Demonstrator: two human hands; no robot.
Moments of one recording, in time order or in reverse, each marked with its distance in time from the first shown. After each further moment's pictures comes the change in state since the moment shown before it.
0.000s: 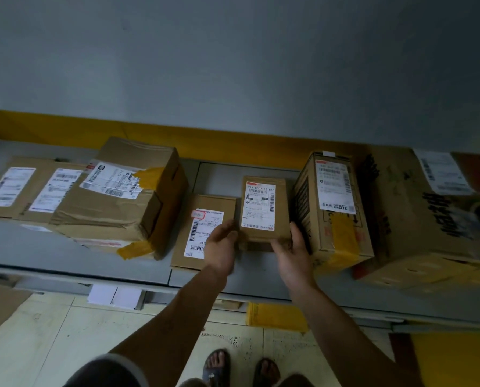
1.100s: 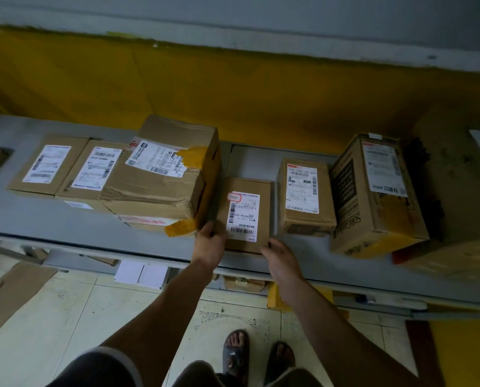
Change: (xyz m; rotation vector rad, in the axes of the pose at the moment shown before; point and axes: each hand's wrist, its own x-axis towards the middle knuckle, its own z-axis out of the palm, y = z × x) left_hand 0.014 -0.005 -0.117 0.242 0.026 -0.076; right_hand -0.047 0.007 0.101 -0.046 -0.187 0.235
